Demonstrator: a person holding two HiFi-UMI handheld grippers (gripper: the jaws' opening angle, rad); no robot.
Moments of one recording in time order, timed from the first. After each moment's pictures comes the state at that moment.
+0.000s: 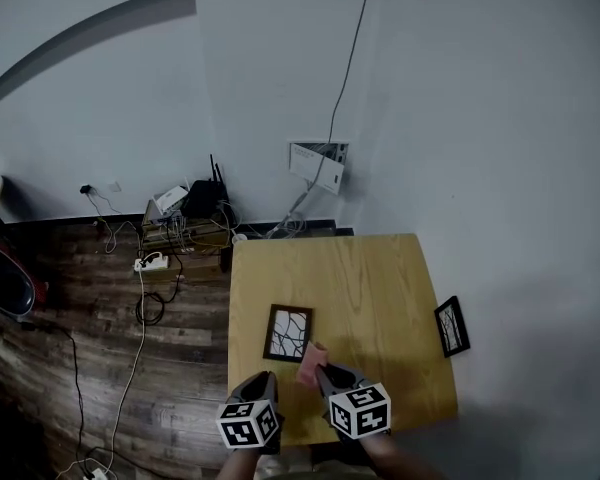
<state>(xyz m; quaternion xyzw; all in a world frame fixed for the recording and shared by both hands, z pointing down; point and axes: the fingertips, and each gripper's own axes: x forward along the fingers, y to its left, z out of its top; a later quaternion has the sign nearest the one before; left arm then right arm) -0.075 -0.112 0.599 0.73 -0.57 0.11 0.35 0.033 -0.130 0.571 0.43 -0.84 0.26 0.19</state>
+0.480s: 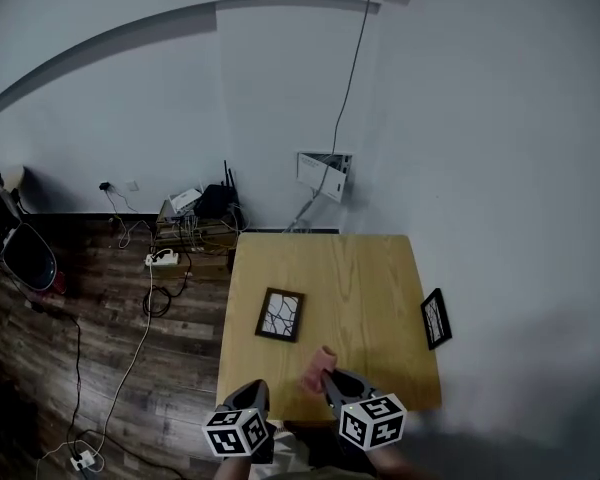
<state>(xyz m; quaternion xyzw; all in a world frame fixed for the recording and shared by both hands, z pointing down) -0.050 -0.017 0.563 0.72 -0.59 0.07 0.35 0.079 -0.045 0.513 0.42 -0.86 0.26 0.12</state>
